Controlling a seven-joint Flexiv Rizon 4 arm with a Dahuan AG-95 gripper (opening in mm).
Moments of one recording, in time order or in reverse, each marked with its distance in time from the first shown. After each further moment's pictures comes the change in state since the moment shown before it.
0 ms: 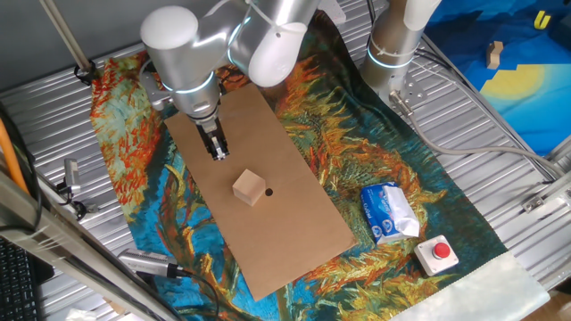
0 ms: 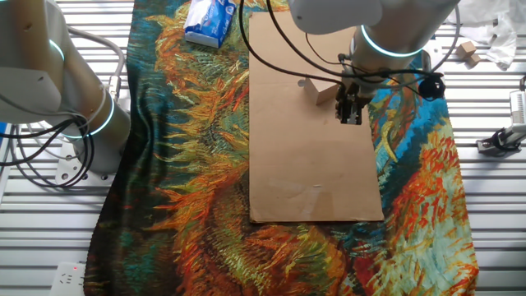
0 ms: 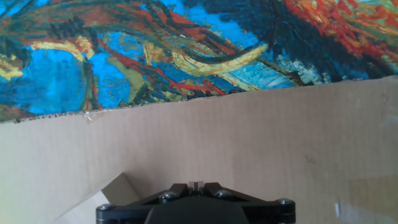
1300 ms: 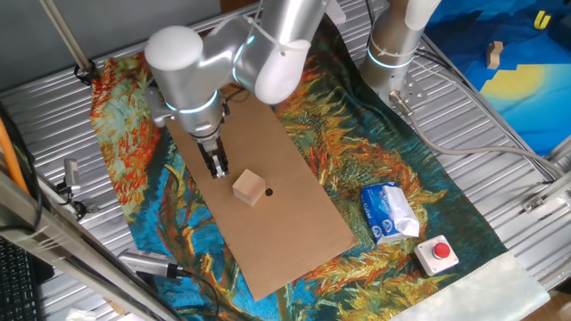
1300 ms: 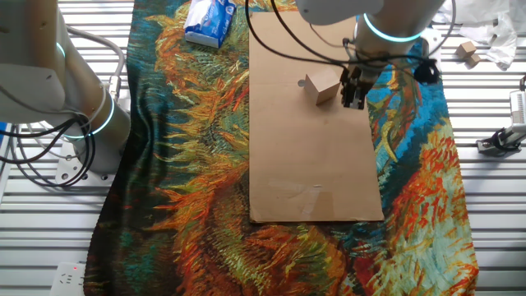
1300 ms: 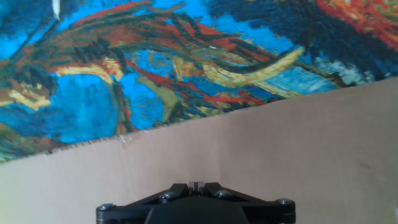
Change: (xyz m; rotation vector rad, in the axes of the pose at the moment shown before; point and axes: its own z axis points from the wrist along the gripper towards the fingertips) arm -0.019 0.054 0.020 -0.008 -0.025 0.104
